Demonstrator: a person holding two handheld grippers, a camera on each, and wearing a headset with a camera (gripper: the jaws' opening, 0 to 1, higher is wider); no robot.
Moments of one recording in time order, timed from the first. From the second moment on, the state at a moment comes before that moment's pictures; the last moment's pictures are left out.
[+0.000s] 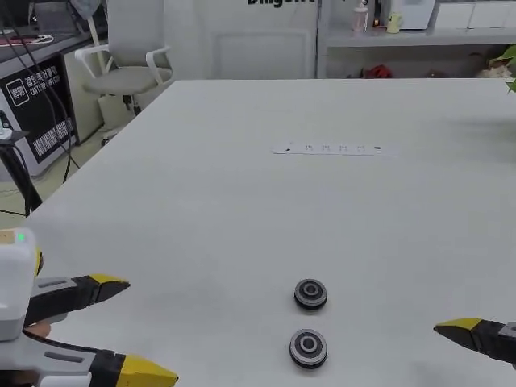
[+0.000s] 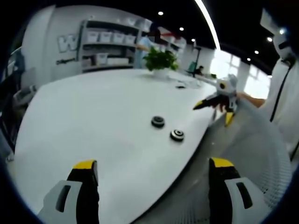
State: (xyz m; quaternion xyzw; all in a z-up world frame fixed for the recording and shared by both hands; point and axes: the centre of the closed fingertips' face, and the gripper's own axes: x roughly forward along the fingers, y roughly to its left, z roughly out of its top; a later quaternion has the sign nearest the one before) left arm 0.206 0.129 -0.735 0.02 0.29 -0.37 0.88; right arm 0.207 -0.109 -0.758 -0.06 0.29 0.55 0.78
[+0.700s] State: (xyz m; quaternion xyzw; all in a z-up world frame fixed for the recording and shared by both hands) left arm 0.210 0.112 -0.699 0.07 0.25 -0.41 0.87; right arm 0.220 -0.099 -0.748 -0.06 0.27 0.55 0.79
